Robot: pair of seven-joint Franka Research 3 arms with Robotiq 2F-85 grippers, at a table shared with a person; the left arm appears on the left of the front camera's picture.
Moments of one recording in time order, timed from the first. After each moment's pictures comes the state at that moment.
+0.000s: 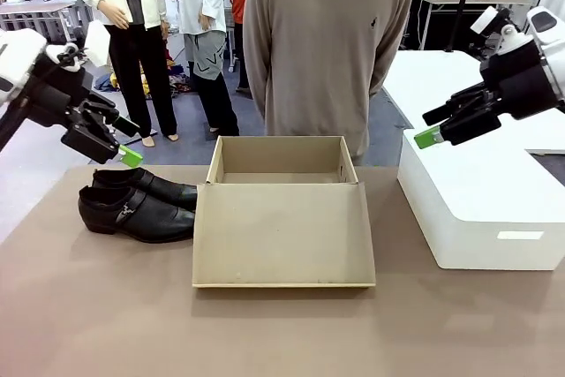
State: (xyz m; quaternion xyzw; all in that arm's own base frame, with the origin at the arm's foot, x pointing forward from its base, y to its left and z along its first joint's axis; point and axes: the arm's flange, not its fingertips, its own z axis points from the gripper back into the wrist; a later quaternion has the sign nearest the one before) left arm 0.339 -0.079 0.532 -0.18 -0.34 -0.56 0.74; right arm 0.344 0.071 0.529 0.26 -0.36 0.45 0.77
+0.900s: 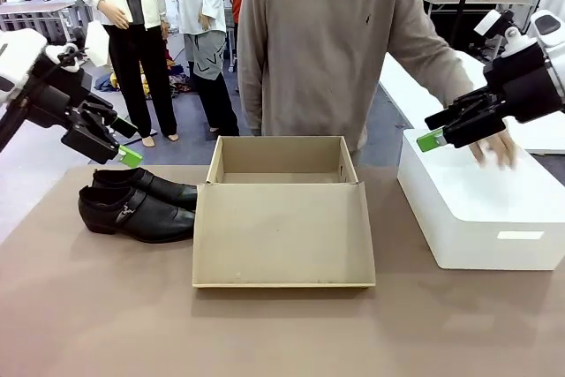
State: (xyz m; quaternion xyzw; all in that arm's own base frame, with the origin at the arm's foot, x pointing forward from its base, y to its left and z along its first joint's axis) left arm 0.336 -0.079 0.533 -0.17 -0.33 -0.54 0.75; right arm 0.338 0.071 0.528 0.26 -0.35 0.44 0.78
